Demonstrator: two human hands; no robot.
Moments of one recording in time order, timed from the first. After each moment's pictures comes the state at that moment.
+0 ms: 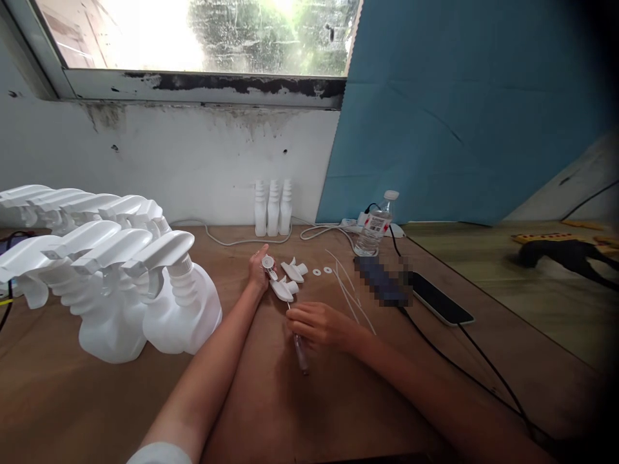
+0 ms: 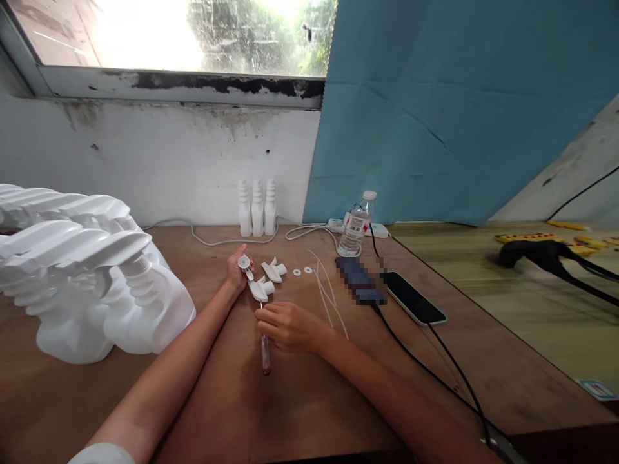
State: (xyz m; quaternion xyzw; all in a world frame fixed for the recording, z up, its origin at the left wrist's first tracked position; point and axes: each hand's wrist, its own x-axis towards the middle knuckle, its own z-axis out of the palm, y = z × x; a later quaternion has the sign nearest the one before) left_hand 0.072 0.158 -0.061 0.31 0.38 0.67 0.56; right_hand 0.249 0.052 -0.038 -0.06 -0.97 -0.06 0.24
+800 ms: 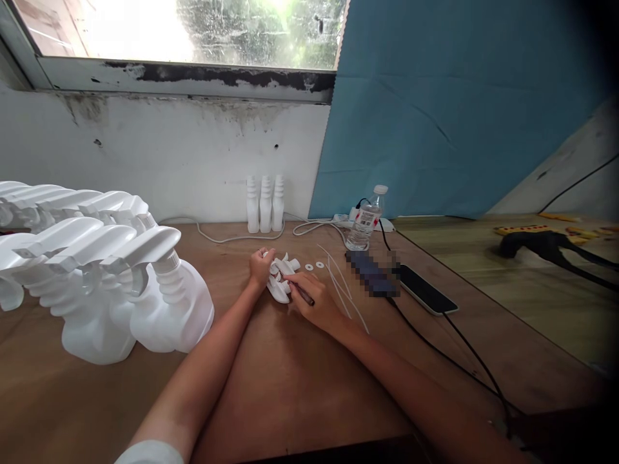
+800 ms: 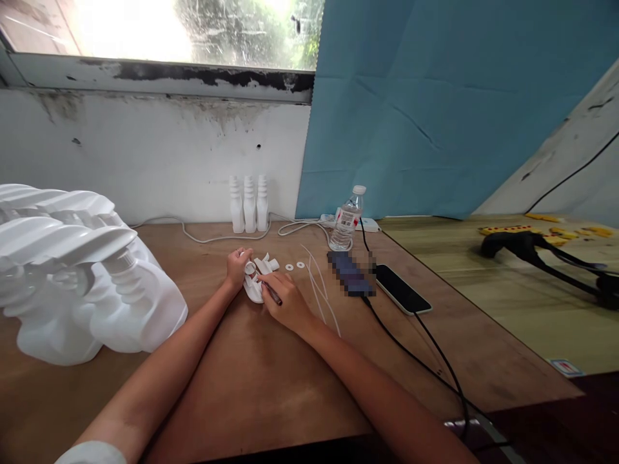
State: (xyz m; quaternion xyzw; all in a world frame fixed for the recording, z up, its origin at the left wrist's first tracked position) left_hand 0.087 0.160 -0.074 0.42 0.45 0.65 0.45; right_hand 0.240 0.060 -0.043 -0.32 -0.83 0.11 0.45
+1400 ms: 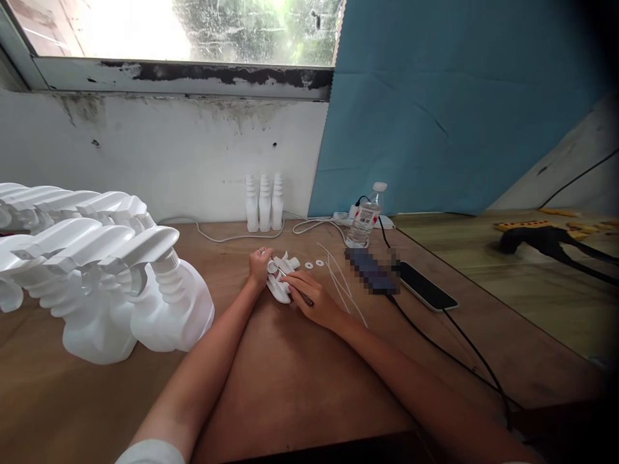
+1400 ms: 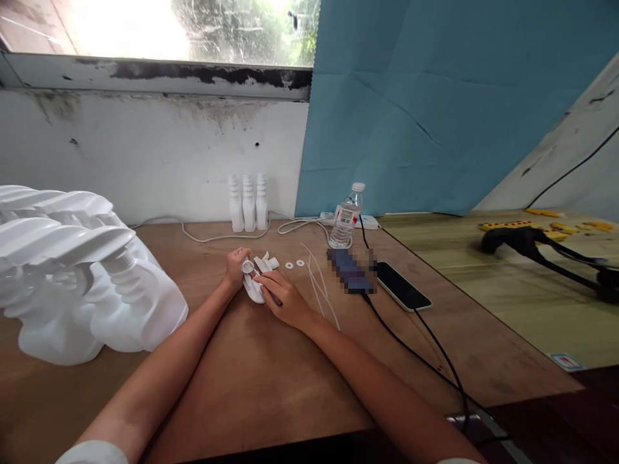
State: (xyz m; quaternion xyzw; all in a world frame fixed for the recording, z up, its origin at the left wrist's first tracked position) left_hand 0.089 0.152 -0.061 0.42 0.45 0.65 0.45; right_hand 0.247 0.066 -0.050 -0.26 -0.86 0.10 0.43
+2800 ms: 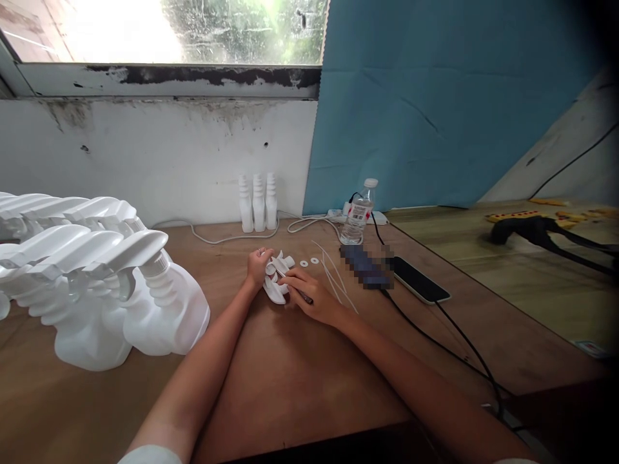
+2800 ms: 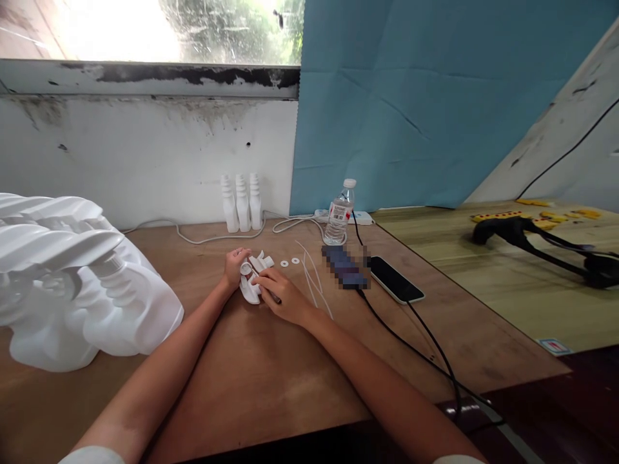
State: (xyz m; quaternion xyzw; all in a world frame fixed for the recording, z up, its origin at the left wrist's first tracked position) left_hand 0.093 0.148 -0.062 0.46 0.44 0.60 0.48; right_hand 0.256 0.061 -0.036 -0.26 -0.87 0.14 0.39
